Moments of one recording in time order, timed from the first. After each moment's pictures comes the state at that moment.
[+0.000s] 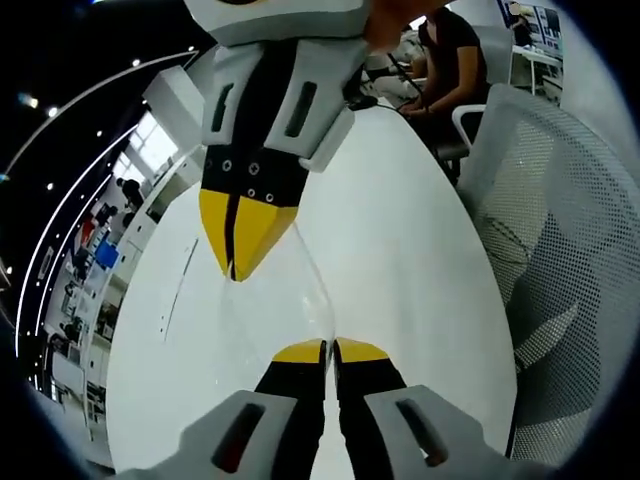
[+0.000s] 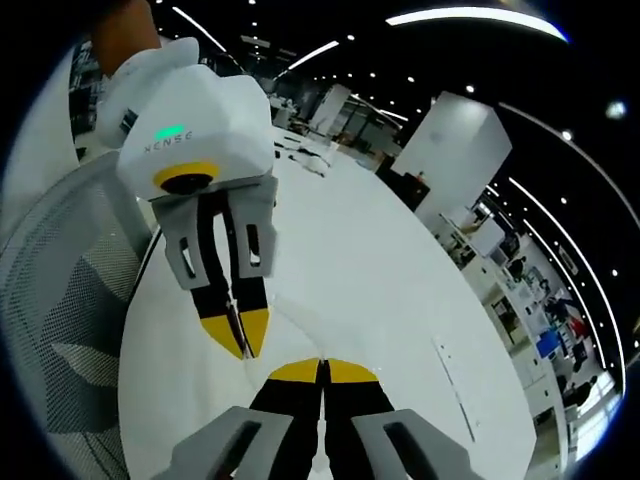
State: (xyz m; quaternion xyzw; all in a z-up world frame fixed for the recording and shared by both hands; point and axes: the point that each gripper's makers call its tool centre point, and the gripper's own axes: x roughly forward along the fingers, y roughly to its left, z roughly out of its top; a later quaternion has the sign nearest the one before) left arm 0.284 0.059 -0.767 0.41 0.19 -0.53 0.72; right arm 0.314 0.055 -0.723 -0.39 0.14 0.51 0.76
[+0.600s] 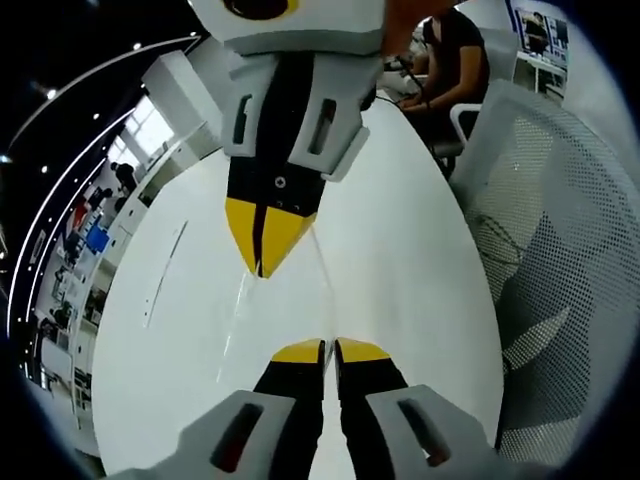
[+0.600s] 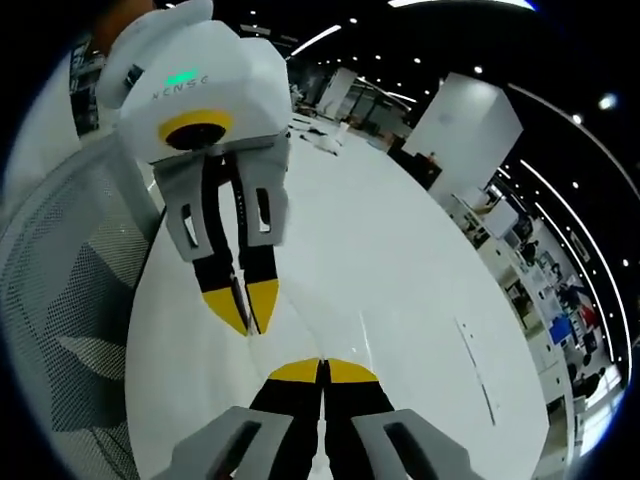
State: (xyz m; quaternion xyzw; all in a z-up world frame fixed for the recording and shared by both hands) left arm 0.273 0.065 -0.783 0.39 0.22 -0.54 0.72; right arm 0.306 0.048 -0.759 -0.39 0.19 0.51 0.74
